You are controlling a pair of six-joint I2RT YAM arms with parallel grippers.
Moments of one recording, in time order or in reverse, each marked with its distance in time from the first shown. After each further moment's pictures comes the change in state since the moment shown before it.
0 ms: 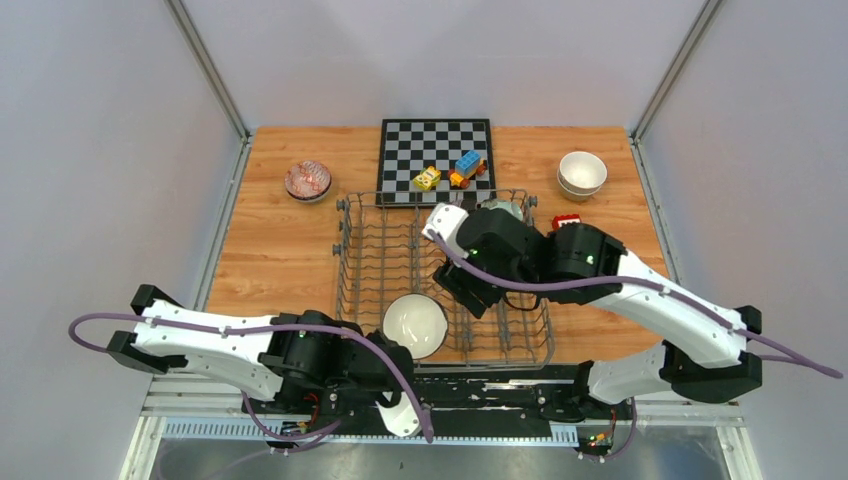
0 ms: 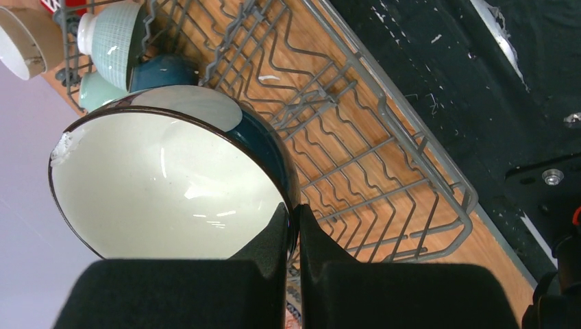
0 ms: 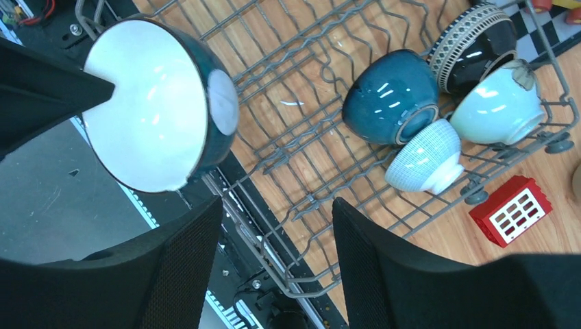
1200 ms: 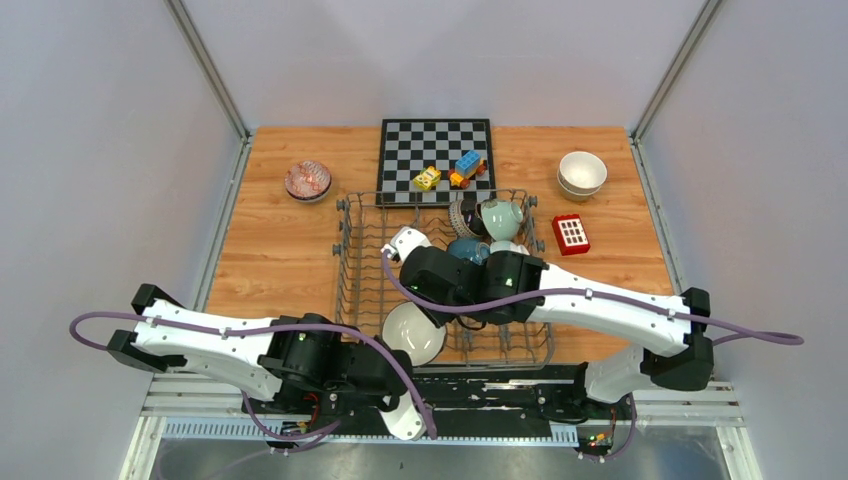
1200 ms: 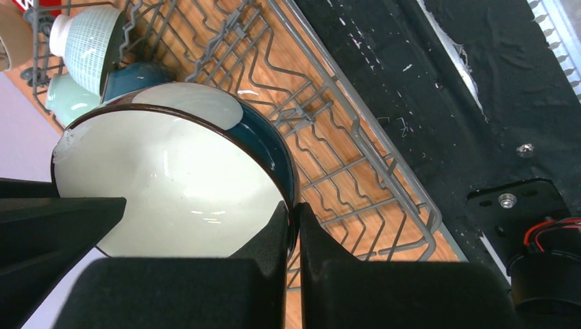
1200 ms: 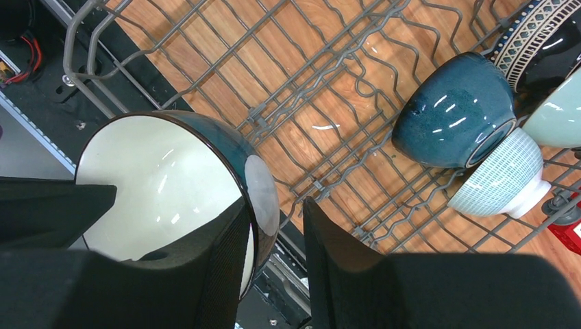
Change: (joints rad) left arm -0.023 0.002 -0.023 0.021 0.040 -0.096; right arm 0.135 0.142 -0.170 0.227 0.143 0.223
